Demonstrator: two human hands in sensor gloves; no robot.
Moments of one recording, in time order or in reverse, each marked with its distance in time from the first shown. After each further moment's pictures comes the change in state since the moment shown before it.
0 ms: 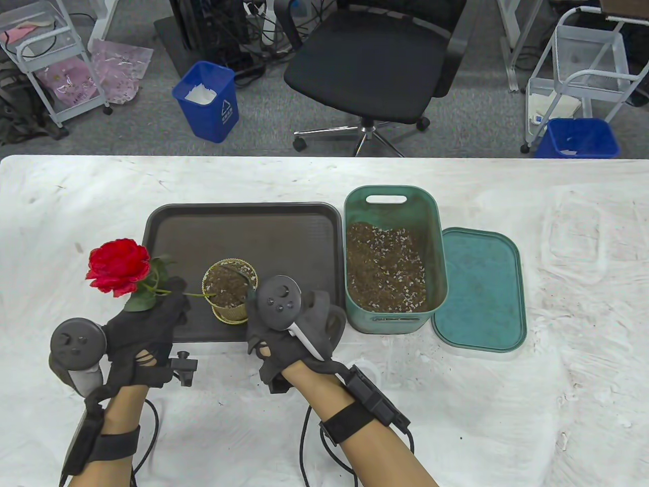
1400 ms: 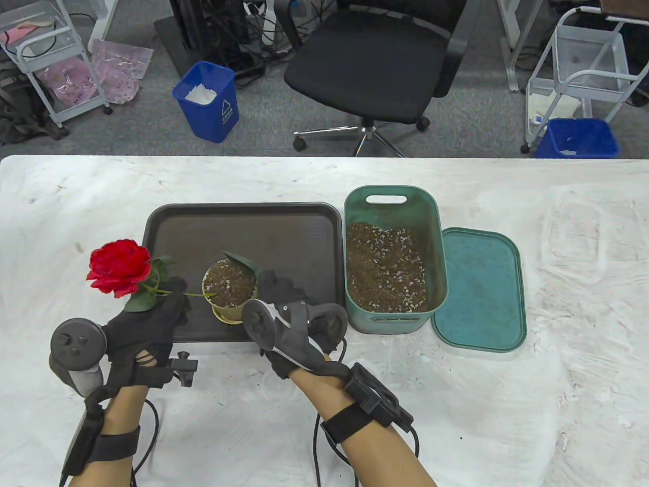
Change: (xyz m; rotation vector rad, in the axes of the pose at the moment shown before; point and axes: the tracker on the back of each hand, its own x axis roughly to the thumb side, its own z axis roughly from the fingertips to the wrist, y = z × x) left_hand 0.000 0.000 0.000 -0.003 -0.001 0.002; right_hand 0.005 -0.002 0.006 -0.218 -0.188 0.317
